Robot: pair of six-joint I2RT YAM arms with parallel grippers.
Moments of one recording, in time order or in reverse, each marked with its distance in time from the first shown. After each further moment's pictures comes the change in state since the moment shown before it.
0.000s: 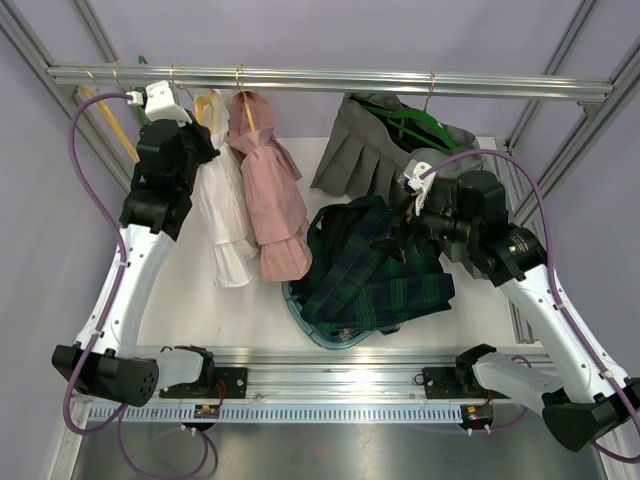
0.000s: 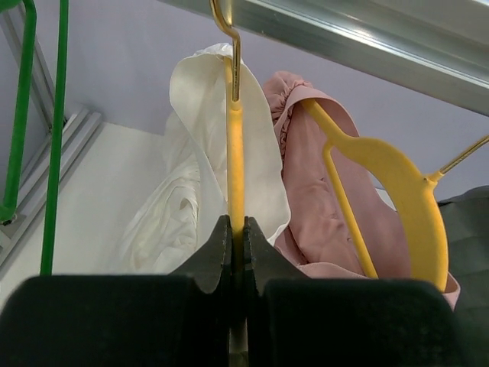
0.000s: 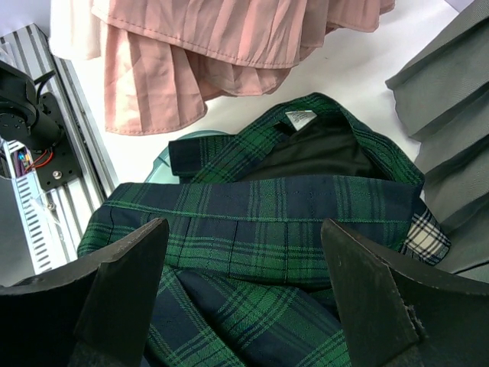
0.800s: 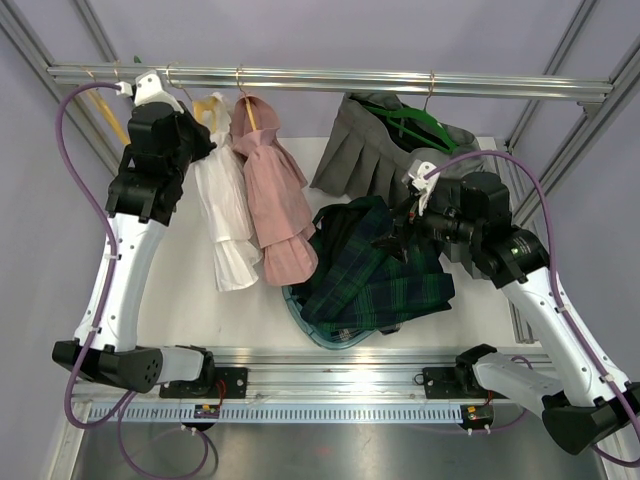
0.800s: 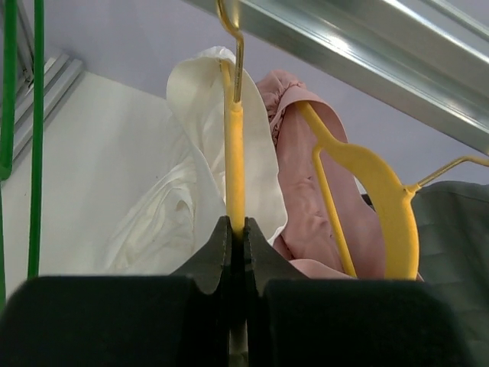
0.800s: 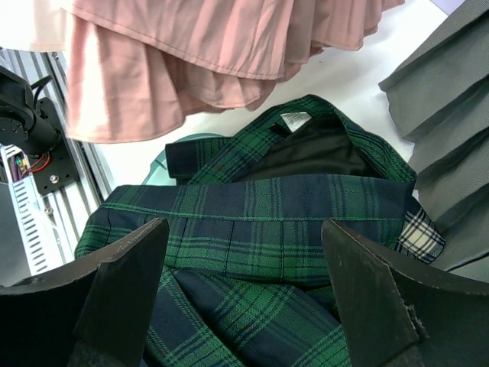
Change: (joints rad) left arm 0.026 0.070 0.231 -0.296 0.047 -0.156; right arm -0.017 -0.017 -0.014 0.015 -0.008 0.004
